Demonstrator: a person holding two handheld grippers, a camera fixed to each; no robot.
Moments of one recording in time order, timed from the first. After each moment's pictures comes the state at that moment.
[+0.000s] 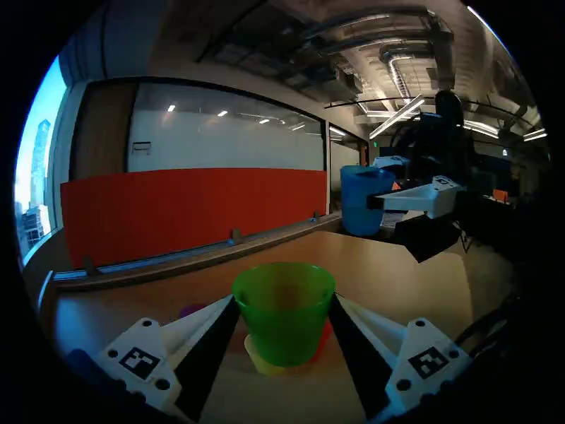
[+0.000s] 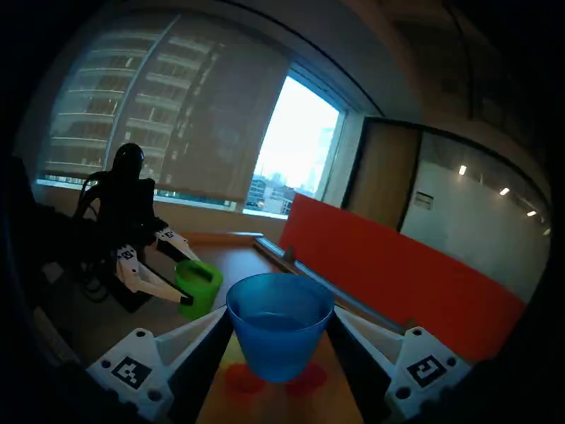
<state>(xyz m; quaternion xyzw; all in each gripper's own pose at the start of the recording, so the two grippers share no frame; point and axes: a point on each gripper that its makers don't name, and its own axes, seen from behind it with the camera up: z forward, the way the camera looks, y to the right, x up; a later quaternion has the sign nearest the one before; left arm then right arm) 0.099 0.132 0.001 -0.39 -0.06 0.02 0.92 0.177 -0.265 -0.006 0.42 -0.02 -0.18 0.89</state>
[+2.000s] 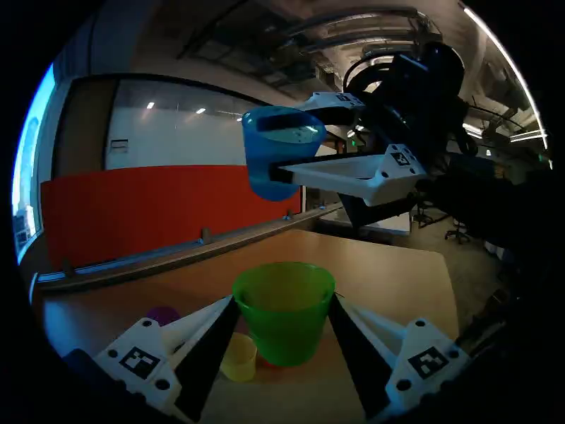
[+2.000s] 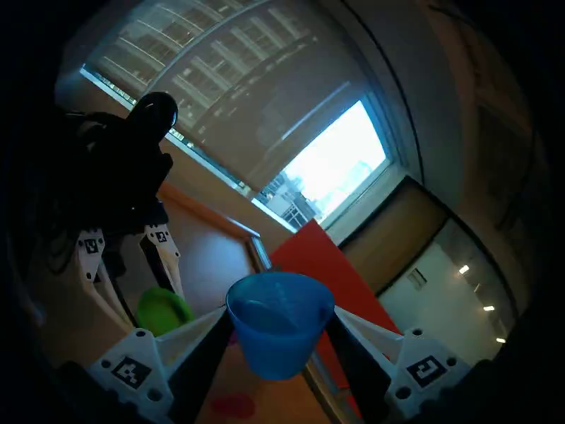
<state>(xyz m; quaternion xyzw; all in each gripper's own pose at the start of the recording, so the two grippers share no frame) 0.094 0.179 -0.018 -0.44 -0.06 0.02 0.90 0.221 -0.333 0.031 0.41 0.08 -0.40 0.81</state>
